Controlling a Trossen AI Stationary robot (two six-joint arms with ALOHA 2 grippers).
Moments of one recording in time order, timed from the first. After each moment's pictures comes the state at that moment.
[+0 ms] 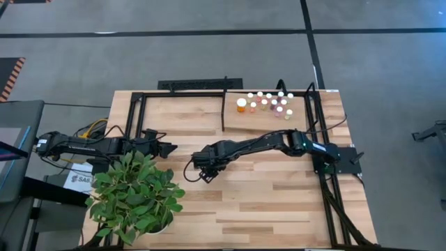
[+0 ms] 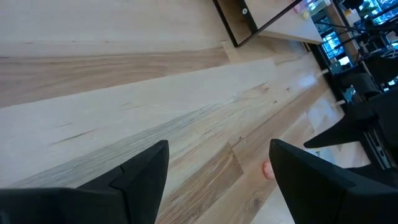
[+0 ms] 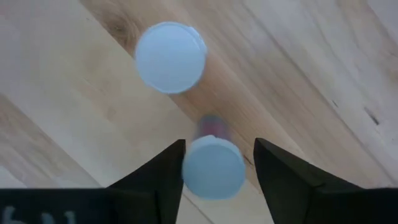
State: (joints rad) left arm -0.03 0.39 0.10 -0.30 -0.37 -1.11; right arm 0.10 2.39 2.12 -1.11 0.08 0.85
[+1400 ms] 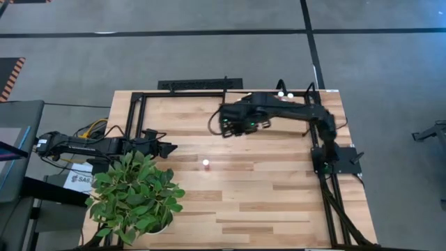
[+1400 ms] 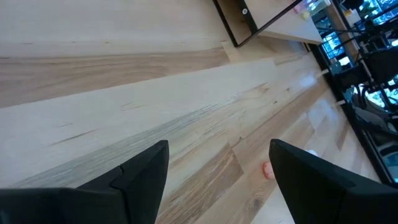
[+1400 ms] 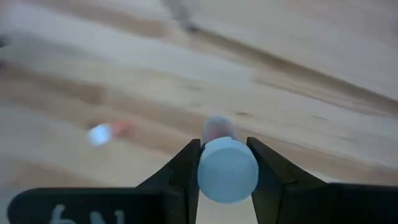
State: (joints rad) left arm -0.03 0.39 0.10 -0.30 -0.37 -1.11; right arm -0.09 2.00 2.18 -1.57 0.16 1.20
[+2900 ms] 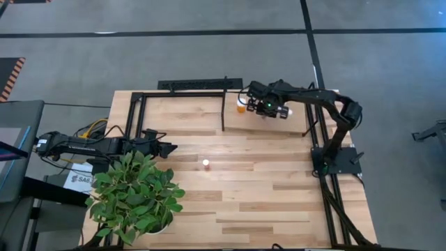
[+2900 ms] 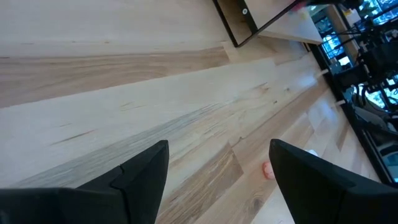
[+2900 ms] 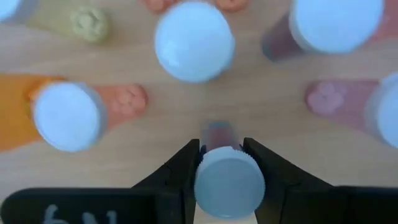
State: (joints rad) left arm -0.03 0.39 0.10 -0.30 -0.37 -1.11; right arm -0.58 1.75 1.29 -0.93 0.14 1.22
